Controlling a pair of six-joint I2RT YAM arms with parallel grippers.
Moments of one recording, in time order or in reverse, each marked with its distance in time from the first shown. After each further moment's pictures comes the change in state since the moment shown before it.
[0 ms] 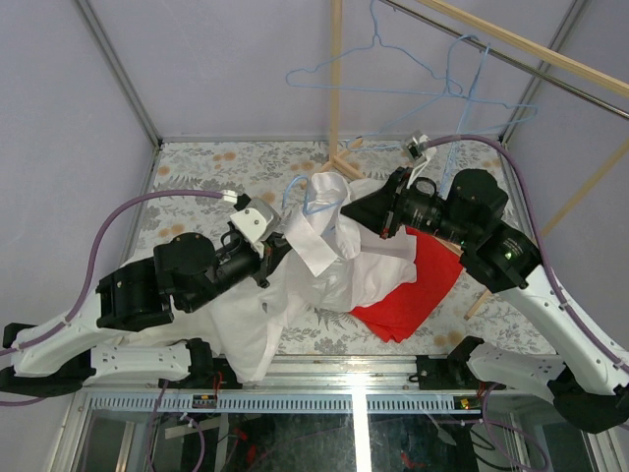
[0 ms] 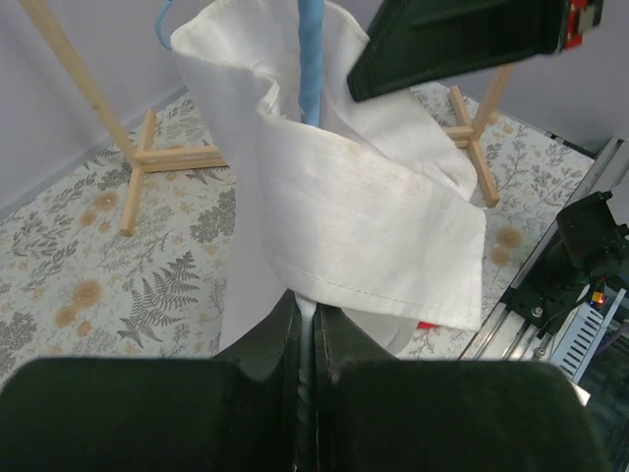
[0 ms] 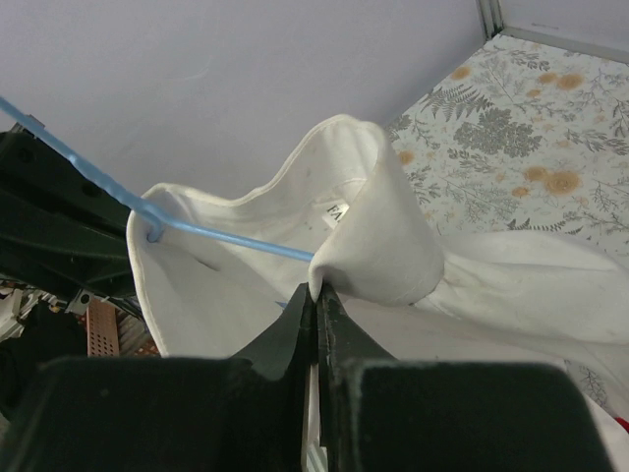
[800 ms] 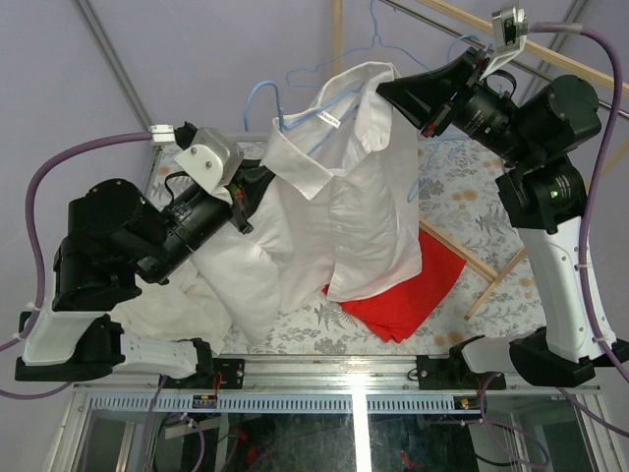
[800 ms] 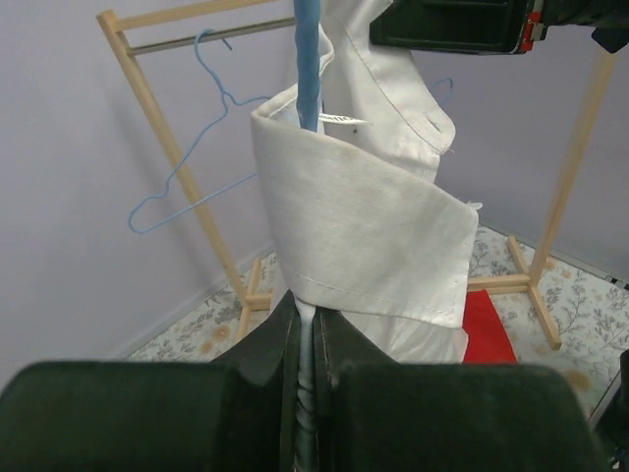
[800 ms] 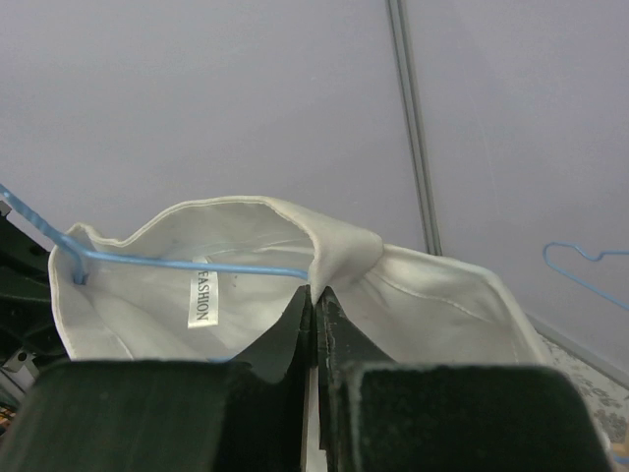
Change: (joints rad) left arm 0.000 0.275 0.661 -0.064 -0.117 0.288; right arm -0.301 0.317 0.671 0.080 -0.214 0.029
